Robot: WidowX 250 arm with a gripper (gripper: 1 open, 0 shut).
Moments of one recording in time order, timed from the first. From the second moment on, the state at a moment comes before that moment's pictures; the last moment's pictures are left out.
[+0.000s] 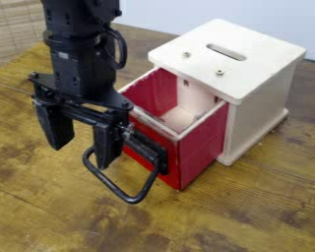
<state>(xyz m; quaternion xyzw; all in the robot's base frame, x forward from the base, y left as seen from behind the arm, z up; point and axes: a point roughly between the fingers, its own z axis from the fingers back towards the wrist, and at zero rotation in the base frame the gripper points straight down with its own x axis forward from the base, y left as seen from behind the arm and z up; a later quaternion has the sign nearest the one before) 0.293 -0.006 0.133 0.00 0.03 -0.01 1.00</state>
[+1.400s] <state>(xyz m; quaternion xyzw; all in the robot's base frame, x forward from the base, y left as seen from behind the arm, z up) 0.285 0.007 0.145 0.01 0.00 0.06 1.00</state>
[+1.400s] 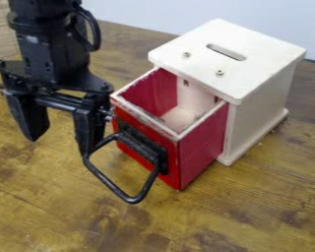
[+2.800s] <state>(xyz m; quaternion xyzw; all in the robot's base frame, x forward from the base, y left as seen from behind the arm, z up) 0.285 0.001 0.153 -0.01 -0.04 0.04 1.00</state>
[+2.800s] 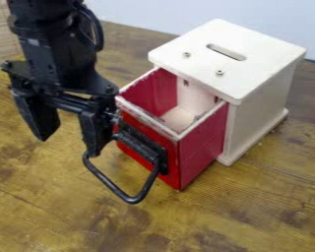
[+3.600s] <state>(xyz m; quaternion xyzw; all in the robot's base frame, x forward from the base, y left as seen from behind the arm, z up) 0.289 0.009 0.134 0.03 -0.01 0.06 1.00</state>
